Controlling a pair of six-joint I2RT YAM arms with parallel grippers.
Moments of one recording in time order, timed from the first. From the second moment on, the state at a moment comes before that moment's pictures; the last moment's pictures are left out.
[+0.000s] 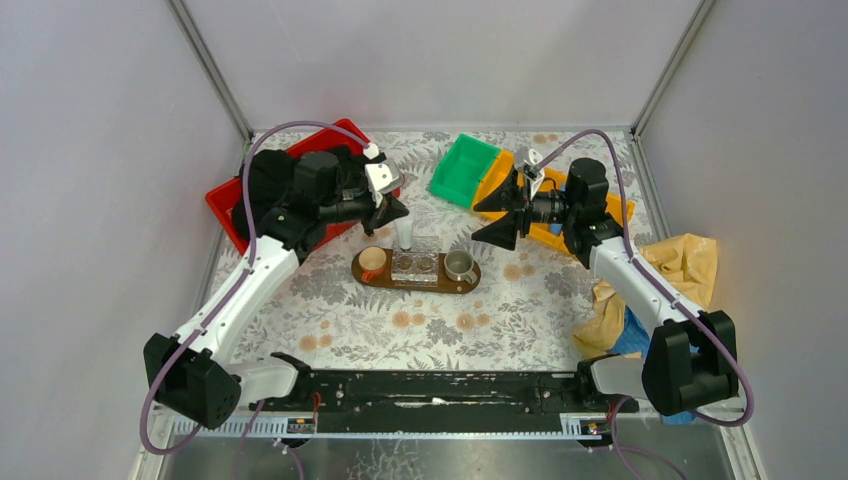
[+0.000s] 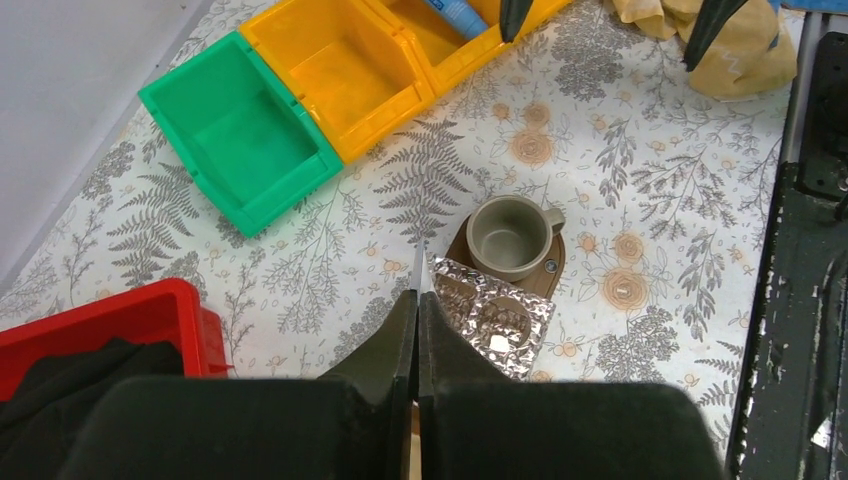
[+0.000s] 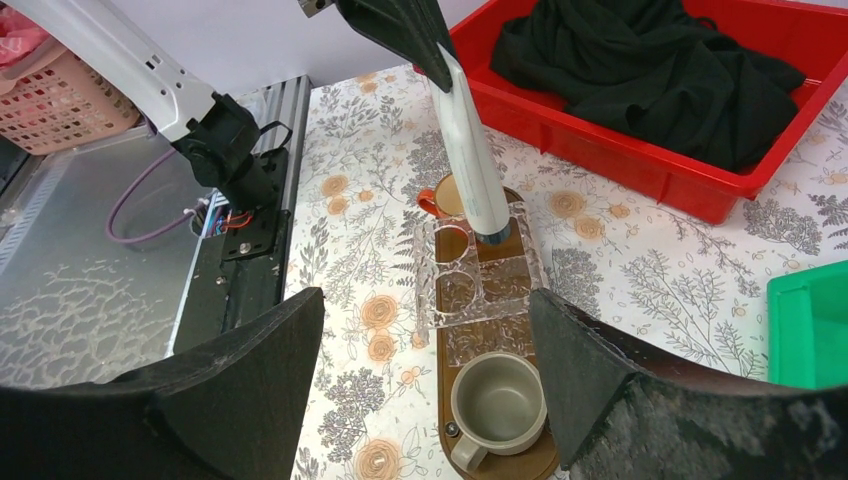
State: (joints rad) left arm -0.39 1.23 1.13 -0.33 0.73 0.39; right arm 0.25 1.29 0.89 0.24 -1.22 0.06
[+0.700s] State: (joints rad) left arm -0.37 1.23 1.09 -0.28 0.74 0.38; right arm 0.23 1.29 0.88 0.28 -1.23 0.09
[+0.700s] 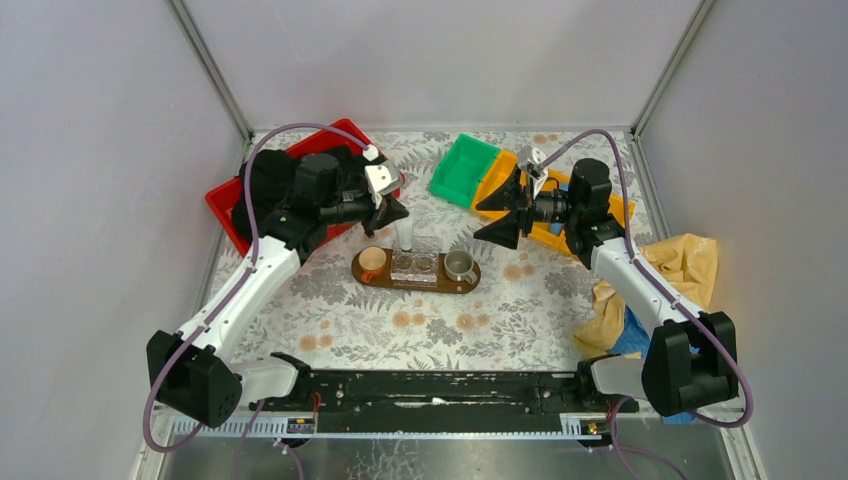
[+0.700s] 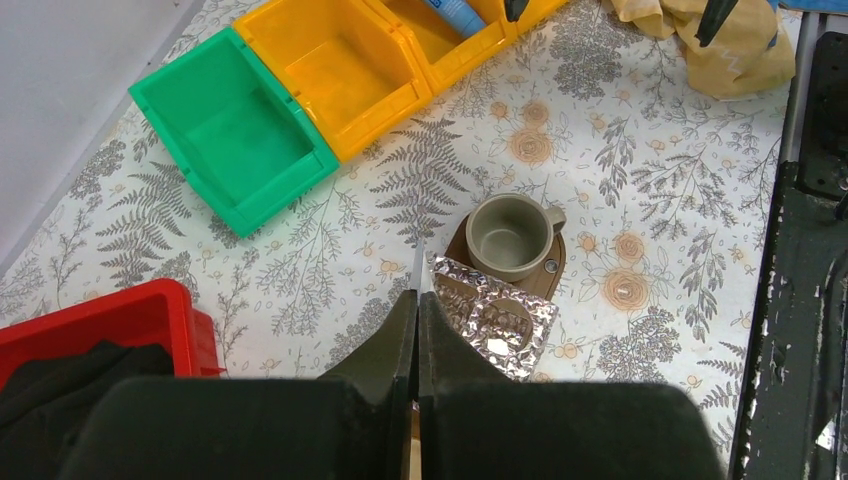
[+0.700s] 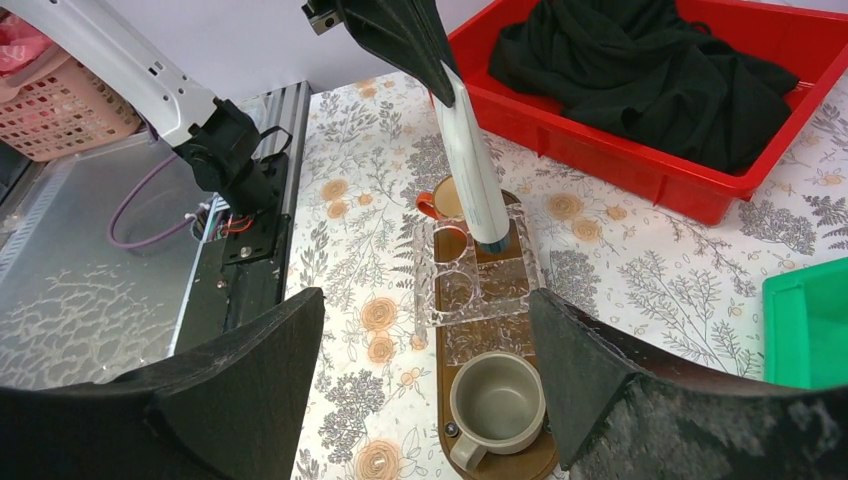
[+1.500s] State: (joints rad) left arm -0.37 1.26 0.99 -0.20 0.75 0.38; right arm 0.23 1.29 0.87 0.31 -1.24 0.11
